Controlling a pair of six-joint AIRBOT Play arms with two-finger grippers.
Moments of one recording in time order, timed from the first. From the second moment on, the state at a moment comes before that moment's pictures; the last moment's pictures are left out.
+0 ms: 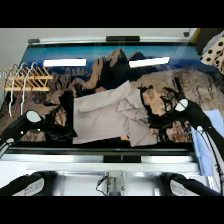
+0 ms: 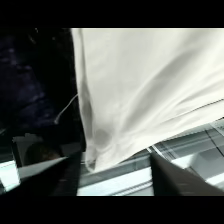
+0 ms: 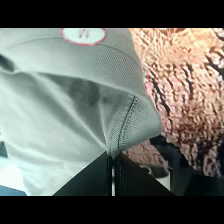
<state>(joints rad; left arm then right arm) -0.04 -1.17 0.64 1.00 -1.15 -1.40 0.01 -1.27 0.84 -1.18 1.16 1.45</state>
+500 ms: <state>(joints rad) 0.03 -1.17 0.55 0.95 -1.16 -1.36 0.01 -1.17 0.84 -1.24 1.20 1.46</state>
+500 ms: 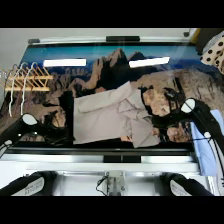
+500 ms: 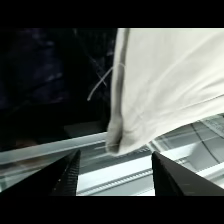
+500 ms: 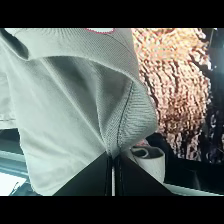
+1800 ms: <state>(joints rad) 0.53 -0.73 1.78 0.81 -1.13 -1.32 0.01 -0.75 1.69 -1.59 1.14 1.30</state>
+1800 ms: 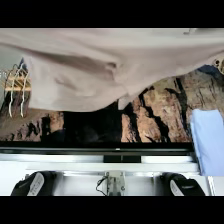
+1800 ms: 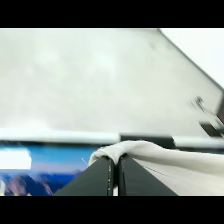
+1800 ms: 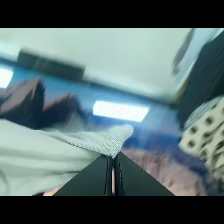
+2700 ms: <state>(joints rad) 0.49 -0.75 1.15 0.88 -1.13 -1.39 0.01 -1.13 1.50 -1.80 1.21 1.59</state>
